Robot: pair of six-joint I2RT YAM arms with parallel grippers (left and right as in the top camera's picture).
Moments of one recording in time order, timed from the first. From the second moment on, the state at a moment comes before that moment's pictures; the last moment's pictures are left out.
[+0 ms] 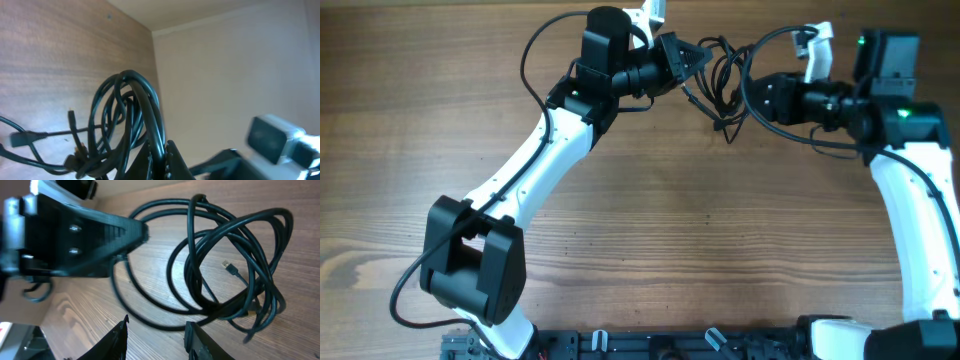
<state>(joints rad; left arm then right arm) -0.44 1.83 1.43 0.08 0.69 -1.07 0.00 1.47 1.35 -0.71 -0.75 0.10</state>
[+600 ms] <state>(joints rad) -0.44 1.83 1.43 0.08 0.81 -1.17 0.06 1.64 1.35 -0.58 -0.70 0.10</state>
